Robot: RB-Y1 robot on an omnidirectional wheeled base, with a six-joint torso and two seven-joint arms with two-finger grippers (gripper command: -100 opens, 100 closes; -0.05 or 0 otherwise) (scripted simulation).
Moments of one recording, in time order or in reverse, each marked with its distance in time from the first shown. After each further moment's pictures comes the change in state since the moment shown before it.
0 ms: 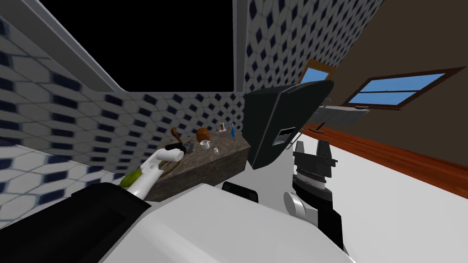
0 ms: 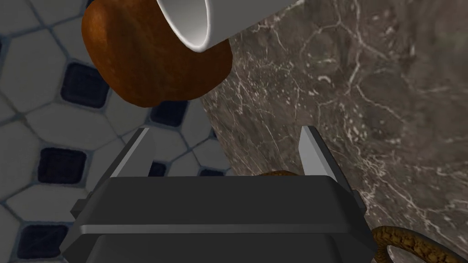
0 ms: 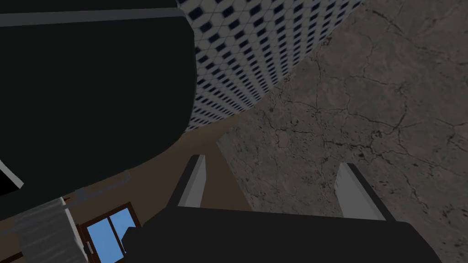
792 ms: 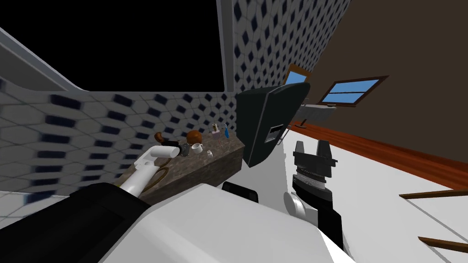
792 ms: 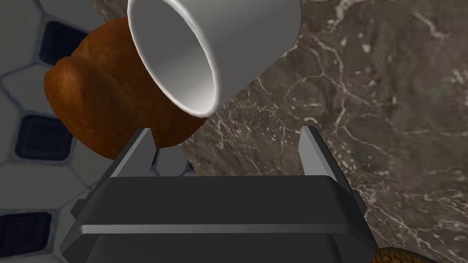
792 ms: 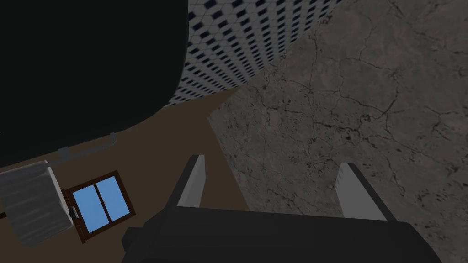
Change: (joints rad) left arm -0.023 0.068 0.063 0.059 0.106 0.241 0.010; right arm 0.000 0.000 0.000 0.000 0.000 0.000 0.000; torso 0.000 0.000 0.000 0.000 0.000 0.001
